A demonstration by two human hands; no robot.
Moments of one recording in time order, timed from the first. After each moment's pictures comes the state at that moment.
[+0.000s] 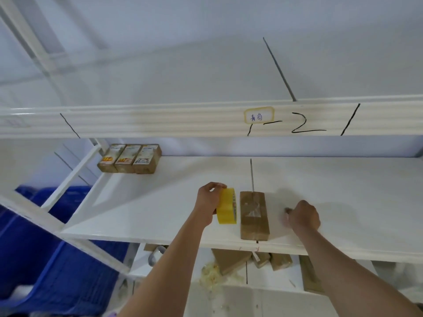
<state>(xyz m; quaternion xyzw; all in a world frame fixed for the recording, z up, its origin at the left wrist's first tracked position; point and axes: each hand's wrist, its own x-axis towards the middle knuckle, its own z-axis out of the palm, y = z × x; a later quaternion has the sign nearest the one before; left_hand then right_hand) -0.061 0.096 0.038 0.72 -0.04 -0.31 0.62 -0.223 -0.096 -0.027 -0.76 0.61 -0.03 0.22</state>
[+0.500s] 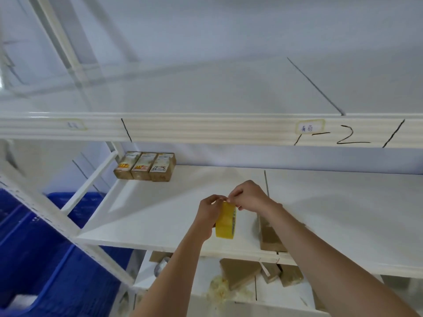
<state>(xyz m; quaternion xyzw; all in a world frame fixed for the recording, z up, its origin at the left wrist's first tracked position) -0.032 0.160 0.040 0.72 -0.07 -0.33 0.61 -0.095 0.020 0.079 -0.85 0.28 0.01 0.44</state>
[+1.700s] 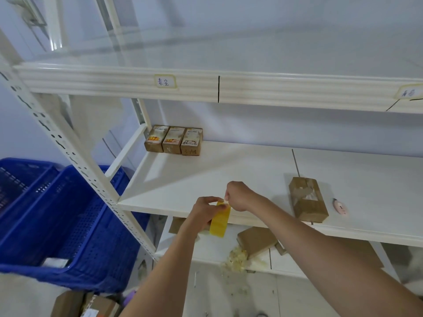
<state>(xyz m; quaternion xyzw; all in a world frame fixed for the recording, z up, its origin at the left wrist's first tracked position) 0.023 0.320 -0.016 0.76 -0.07 -0.39 0.51 -0.038 0.194 0.049 -0.93 0.22 0.15 0.24</state>
